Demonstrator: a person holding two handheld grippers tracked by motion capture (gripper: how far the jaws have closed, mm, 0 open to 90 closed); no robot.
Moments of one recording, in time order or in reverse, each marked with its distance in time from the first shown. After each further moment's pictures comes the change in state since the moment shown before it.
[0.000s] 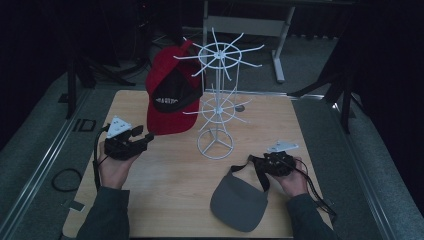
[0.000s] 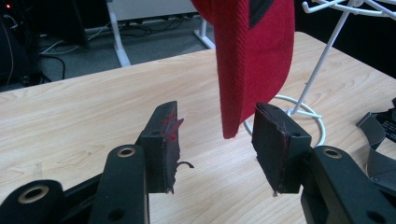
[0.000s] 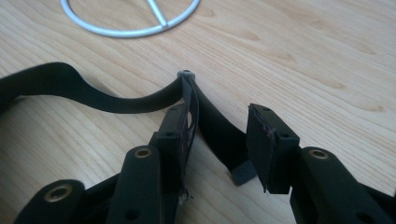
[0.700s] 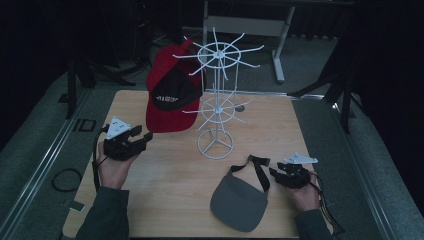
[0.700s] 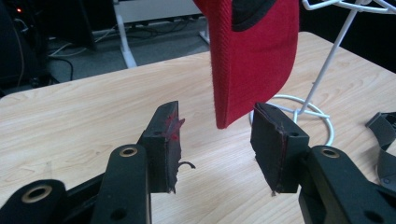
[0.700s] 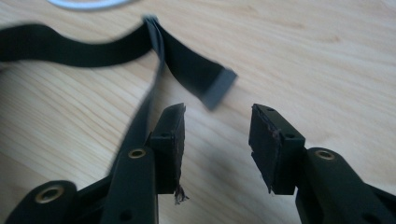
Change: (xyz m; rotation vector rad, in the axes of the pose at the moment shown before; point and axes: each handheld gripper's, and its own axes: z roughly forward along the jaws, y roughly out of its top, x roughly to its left) left arm 0.001 -0.001 0.000 -0.001 0.019 0.006; right arm -0.010 -0.046 -0.029 -0.063 -0.034 0.133
